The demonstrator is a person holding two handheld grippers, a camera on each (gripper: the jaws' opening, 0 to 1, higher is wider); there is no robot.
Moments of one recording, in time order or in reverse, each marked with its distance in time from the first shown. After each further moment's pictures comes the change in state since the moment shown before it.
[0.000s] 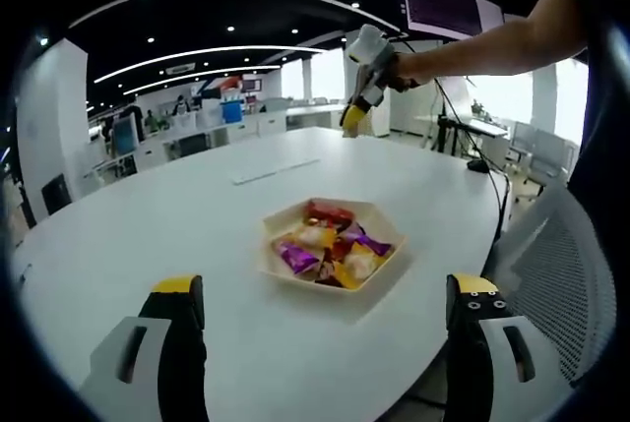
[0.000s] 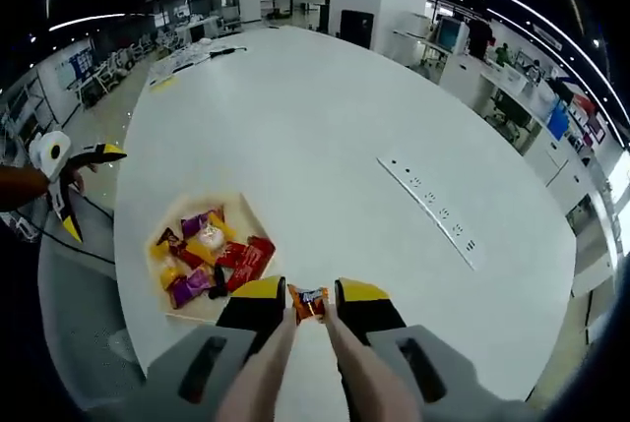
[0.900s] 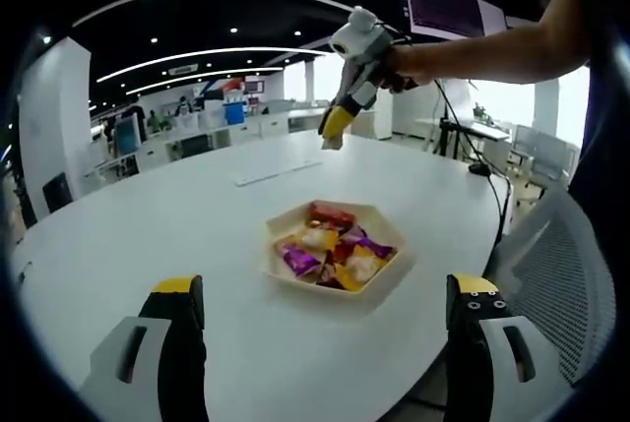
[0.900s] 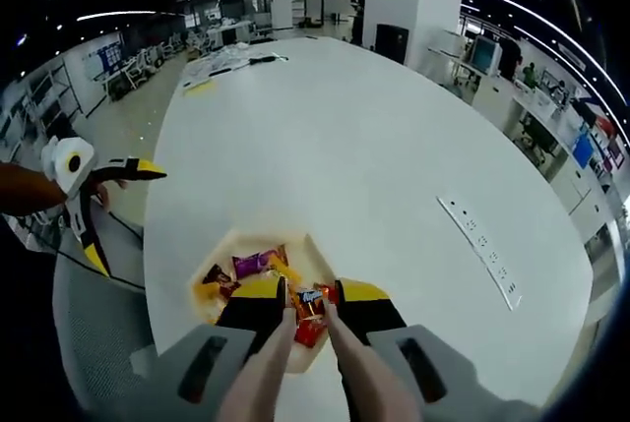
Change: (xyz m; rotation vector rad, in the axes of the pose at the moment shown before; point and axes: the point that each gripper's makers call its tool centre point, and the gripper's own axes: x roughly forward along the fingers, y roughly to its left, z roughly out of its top) left arm -0.001 0.000 0.002 -0.008 -0.009 0.003; right arm 0.029 0.087 0.057 -0.071 -0.053 0.098
